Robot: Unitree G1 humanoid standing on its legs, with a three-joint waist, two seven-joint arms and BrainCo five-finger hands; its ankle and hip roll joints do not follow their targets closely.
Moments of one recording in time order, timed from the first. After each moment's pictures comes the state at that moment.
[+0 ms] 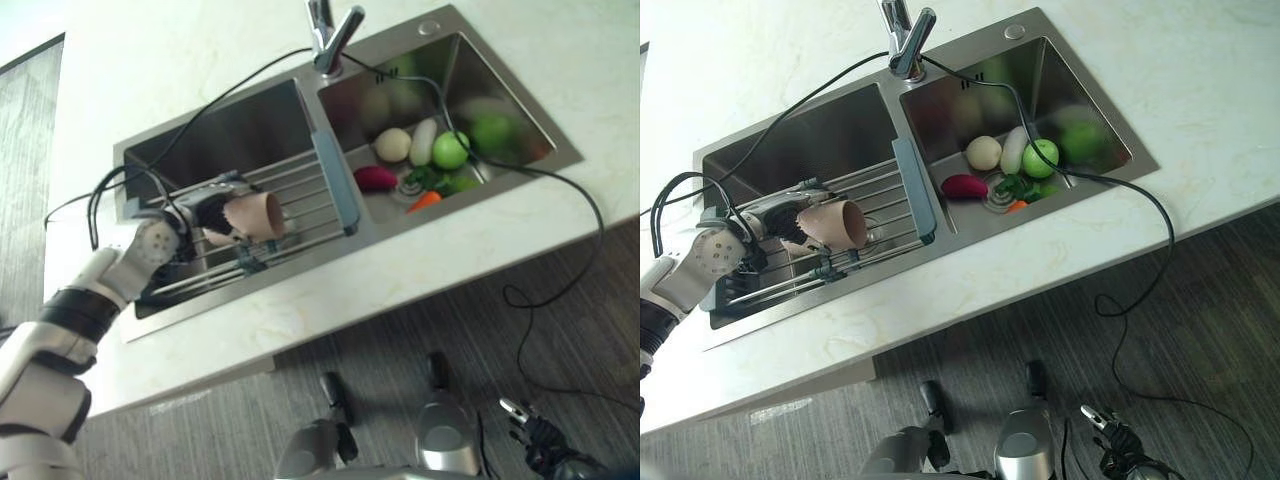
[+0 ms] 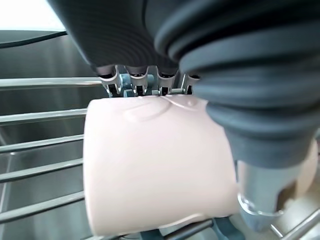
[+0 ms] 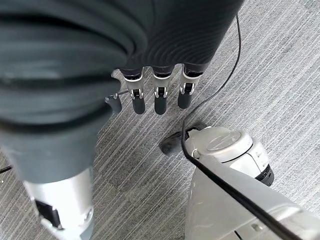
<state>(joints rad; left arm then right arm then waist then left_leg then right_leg) -0.67 1.02 -0.51 0.42 0.23 -0.15 -0.24 0.09 -0.43 -0.01 1.01 0.65 -0.07 0.21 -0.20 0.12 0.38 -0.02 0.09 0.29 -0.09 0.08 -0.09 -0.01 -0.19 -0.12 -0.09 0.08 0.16</state>
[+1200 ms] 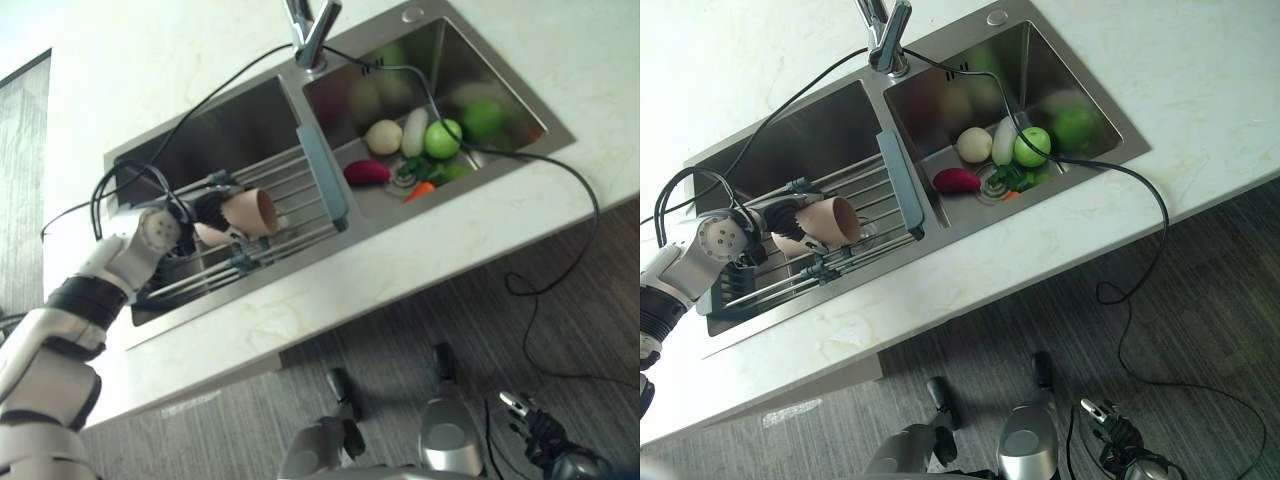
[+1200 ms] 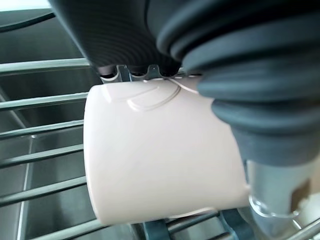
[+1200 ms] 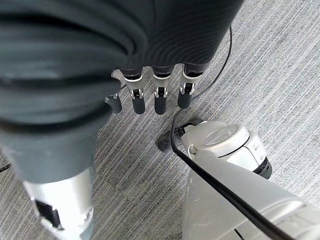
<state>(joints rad) -0.76 0.99 -0.55 0.50 0.24 -0.02 -0.35 0.09 -0.43 -0.01 0.97 0.65 -0.06 0.20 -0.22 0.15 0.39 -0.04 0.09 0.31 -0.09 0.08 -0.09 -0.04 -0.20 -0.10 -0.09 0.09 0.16</state>
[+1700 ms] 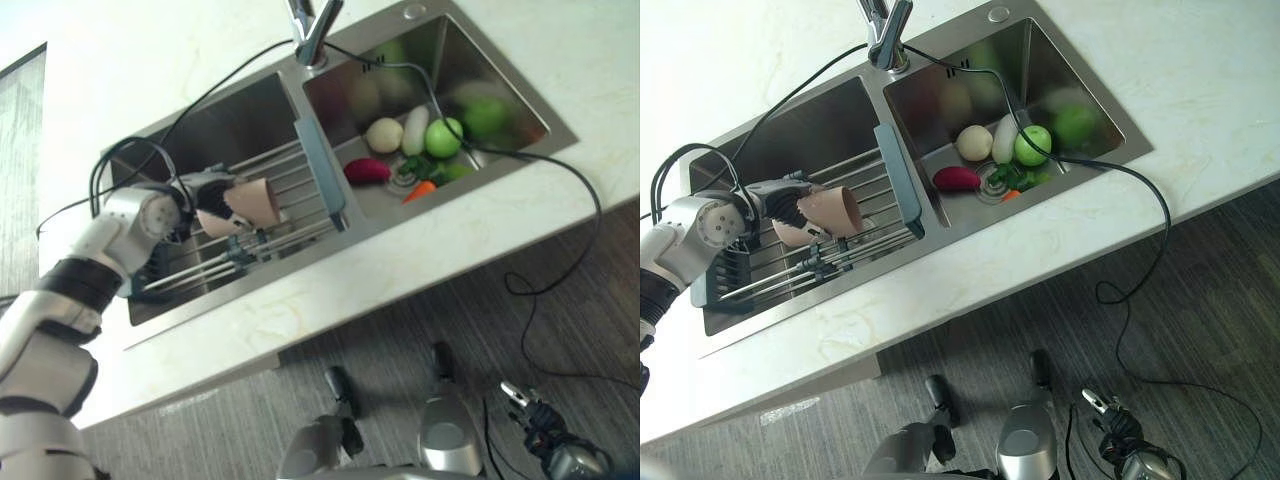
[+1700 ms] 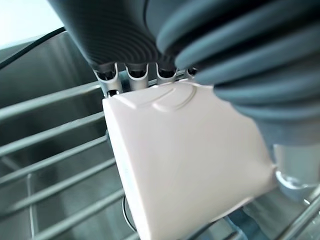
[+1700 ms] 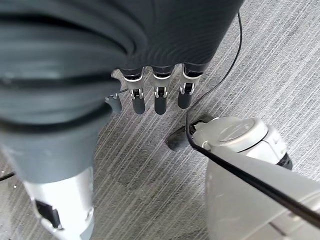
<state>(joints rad) -0.88 1.03 -0.63 0.52 0.37 -0.16 -0.39 0.06 -0.44 -0.01 0.96 0.73 -0.08 0.20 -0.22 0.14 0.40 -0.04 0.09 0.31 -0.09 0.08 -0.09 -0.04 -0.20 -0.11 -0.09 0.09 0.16</state>
